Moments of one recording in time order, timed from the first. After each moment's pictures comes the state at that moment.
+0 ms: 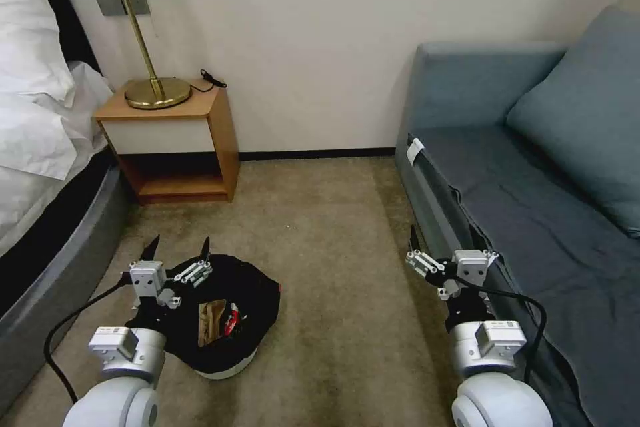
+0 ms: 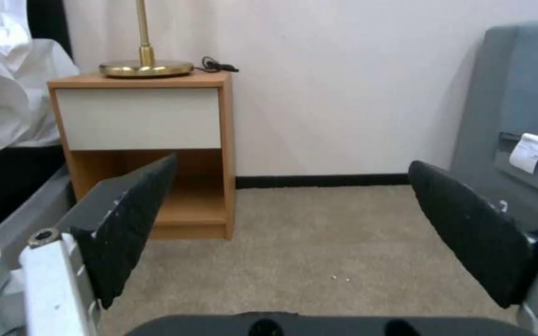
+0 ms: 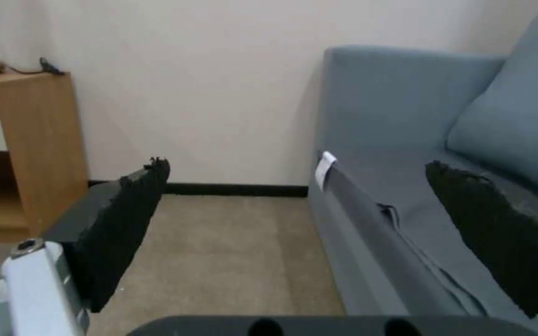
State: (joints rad) left arm 1.61 -1.43 -0.72 -2.20 -0.22 0.06 0.08; right arm -1.59 1.33 0.37 2.31 0.04 -0.15 0.29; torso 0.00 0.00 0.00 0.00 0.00
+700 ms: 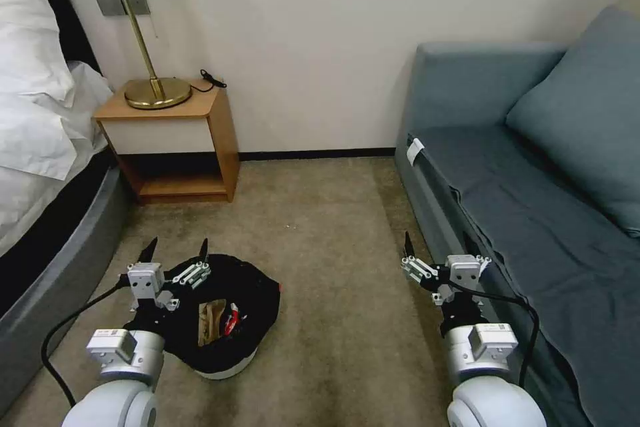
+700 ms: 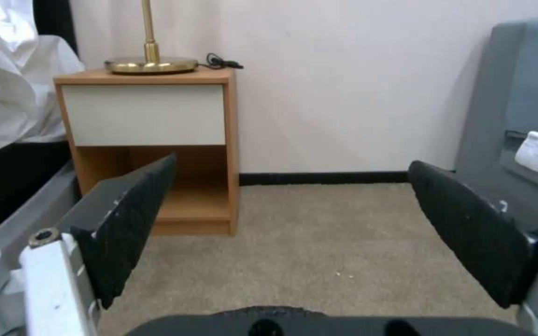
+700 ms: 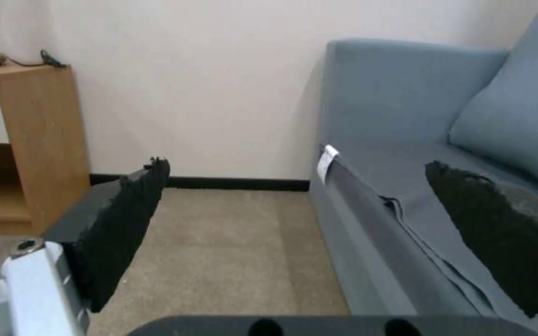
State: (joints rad) left arm 1.62 -1.43 -0.73 -2.21 -0.22 0.06 0.07; right arm -1.60 1.34 0.36 2.30 0.02 -0.15 0.29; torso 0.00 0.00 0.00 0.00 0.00
